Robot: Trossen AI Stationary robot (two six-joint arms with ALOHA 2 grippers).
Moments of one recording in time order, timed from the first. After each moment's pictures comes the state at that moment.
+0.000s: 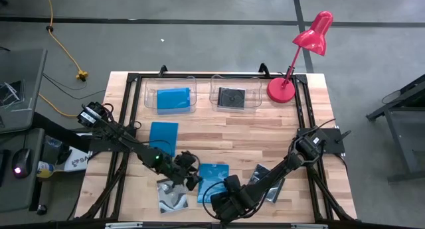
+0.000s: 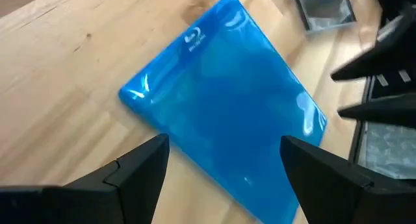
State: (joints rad) left arm -0.54 1.66 0.83 0.06 -0.32 -1.21; right arm 0.64 2.28 1.92 -1.03 0.21 1.96
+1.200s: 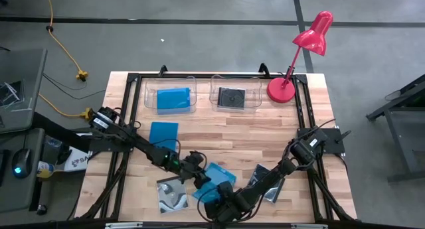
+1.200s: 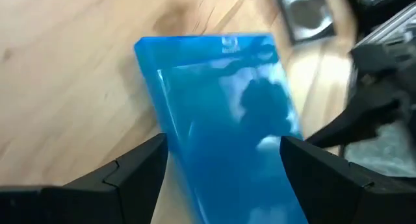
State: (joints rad) left arm -0.48 1.81 0.82 0.35 -0.22 -1.17; right arm 0.63 2.38 1.92 -0.77 0.24 1.88
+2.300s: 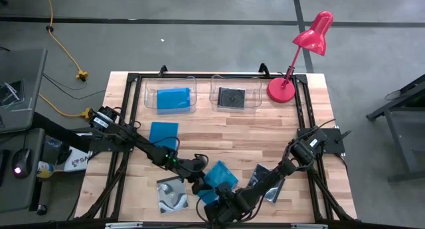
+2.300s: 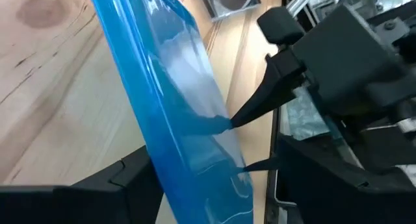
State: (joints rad) left arm -0.47 1.80 0.83 0.49 -0.04 -1.05; right arm 0.64 2.38 1.92 -0.78 0.26 1.78
